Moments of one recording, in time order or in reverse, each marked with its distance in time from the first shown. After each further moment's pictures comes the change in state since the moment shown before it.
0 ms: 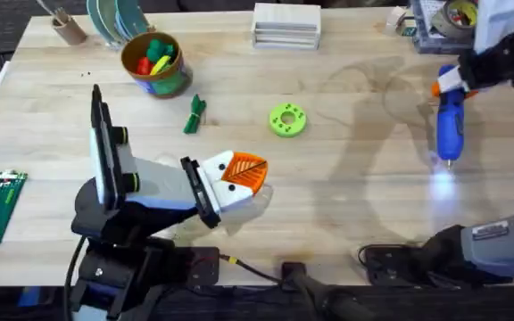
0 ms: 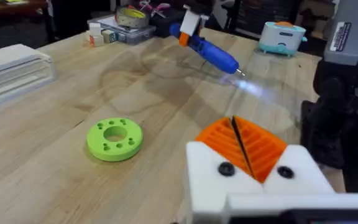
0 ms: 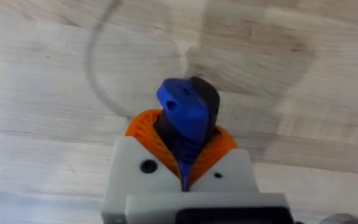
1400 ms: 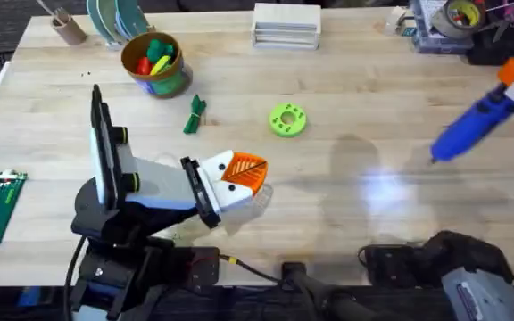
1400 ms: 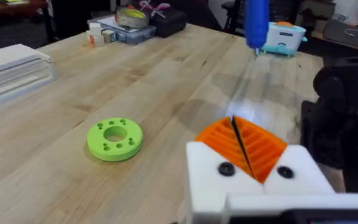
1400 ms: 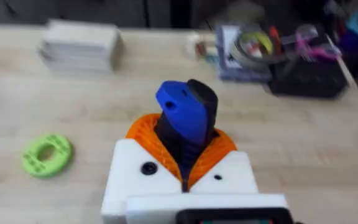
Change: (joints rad) left arm 0.000 0.000 0.000 0.000 0.000 0.000; right arm 0.000 -1.299 -0.564 0.259 -0.222 0.330
